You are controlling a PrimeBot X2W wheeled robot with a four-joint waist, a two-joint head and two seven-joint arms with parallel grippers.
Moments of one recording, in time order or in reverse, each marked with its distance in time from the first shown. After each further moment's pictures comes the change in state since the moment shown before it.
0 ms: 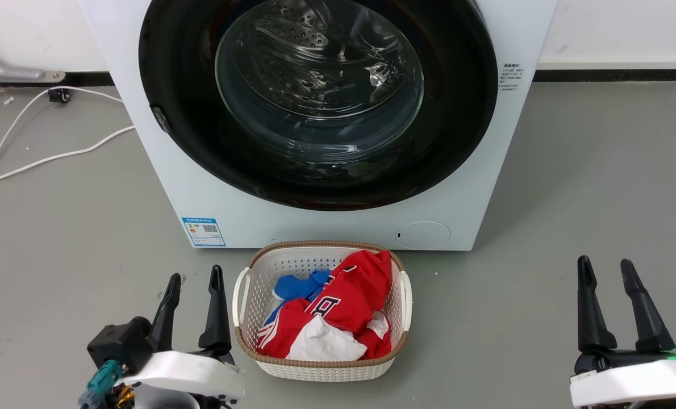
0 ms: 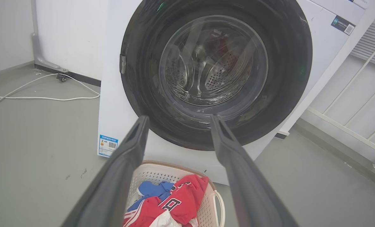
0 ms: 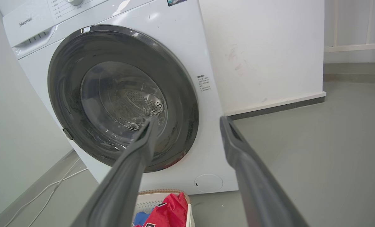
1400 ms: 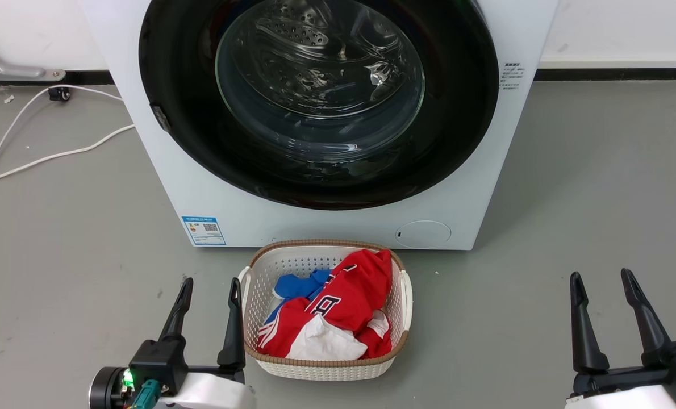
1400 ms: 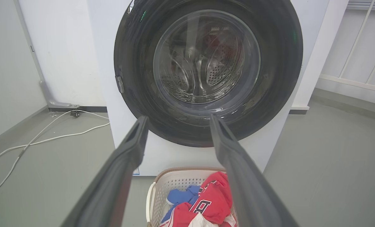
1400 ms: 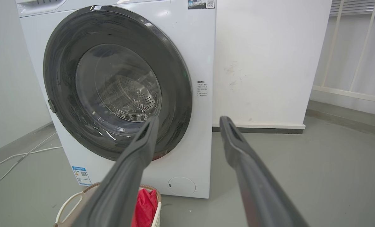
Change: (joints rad) left arm 0.031 -0.010 -0.016 0.017 0.295 -0.009 -0.088; right arm 0.060 0.000 0.003 -0.037 -0.256 0.002 -0.087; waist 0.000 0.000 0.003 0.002
